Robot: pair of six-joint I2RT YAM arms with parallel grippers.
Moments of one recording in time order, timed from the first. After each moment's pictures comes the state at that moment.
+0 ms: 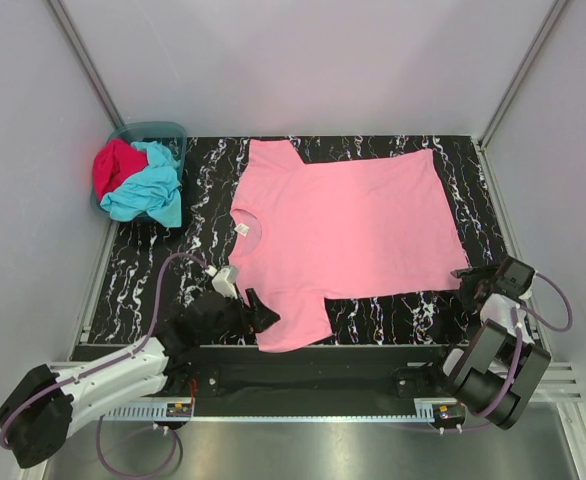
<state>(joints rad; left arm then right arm) -0.80 0.72 0.08 0.10 0.05 -0.87 -0.59 1.12 0.39 -0.16 -0.22 0.88</state>
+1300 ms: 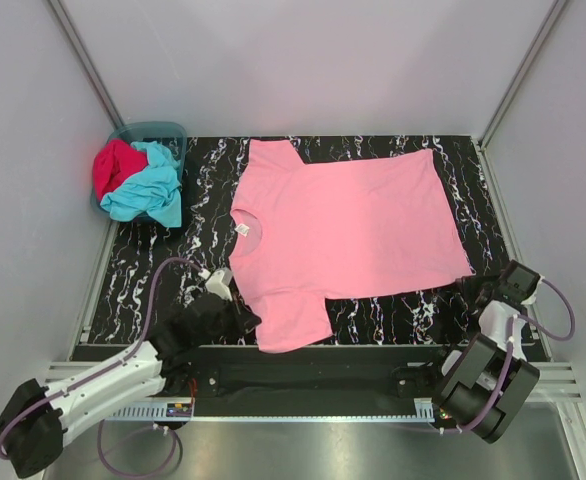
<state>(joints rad) -0.80 0.62 0.10 -0.10 0.00 -0.88 -0.65 1.02 0.36 -0.18 -0.27 0.93</state>
